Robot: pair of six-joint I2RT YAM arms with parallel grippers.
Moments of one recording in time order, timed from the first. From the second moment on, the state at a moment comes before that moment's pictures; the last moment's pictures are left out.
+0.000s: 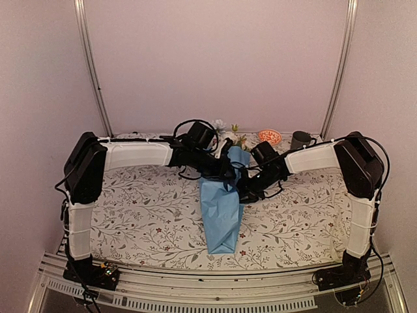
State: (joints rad) left arm -0.81 2.09 1.62 -0.27 0.42 -0.48; right arm 0.62 2.02 1.27 -0.33 -0.61 0.70
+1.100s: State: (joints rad) left arm -0.80 2.18 1.63 -0.29 0.41 -0.48; right arm 0.75 1.64 1.11 -0.40 -0.53 0.60
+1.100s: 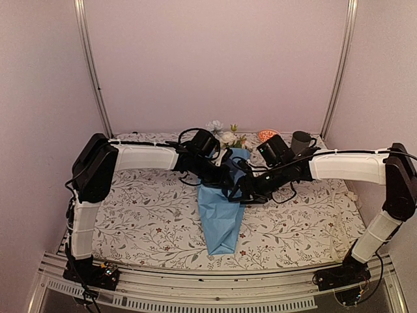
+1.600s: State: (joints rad) left arm -0.78 2.17 1.68 -0.32 0.39 -0.42; right arm 0.74 1.72 1.09 -0.40 -0.48 0.60
